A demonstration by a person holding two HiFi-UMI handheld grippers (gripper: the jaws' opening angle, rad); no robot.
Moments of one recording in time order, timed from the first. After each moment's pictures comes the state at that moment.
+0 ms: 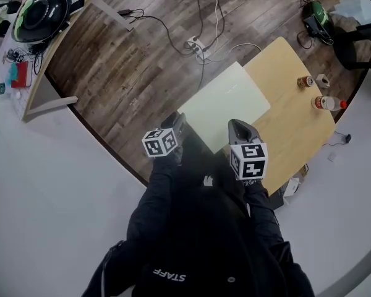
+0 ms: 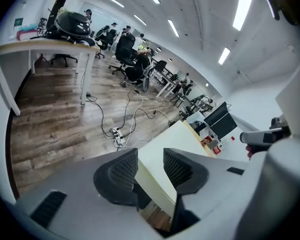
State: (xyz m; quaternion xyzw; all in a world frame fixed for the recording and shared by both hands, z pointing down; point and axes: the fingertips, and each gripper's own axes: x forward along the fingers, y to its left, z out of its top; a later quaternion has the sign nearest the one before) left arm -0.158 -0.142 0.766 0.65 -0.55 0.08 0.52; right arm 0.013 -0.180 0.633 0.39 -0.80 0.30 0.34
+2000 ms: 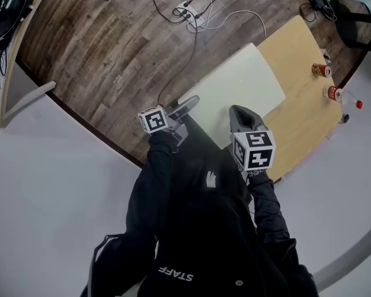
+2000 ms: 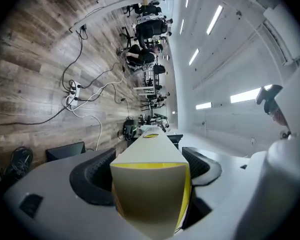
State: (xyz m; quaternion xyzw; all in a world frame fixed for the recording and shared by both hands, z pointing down) left arm -0.126 -0.182 0.844 0.62 -0.31 -0.21 0.69; right arm -0.025 -0.200 0.728 0.38 -0.75 0.35 0.41
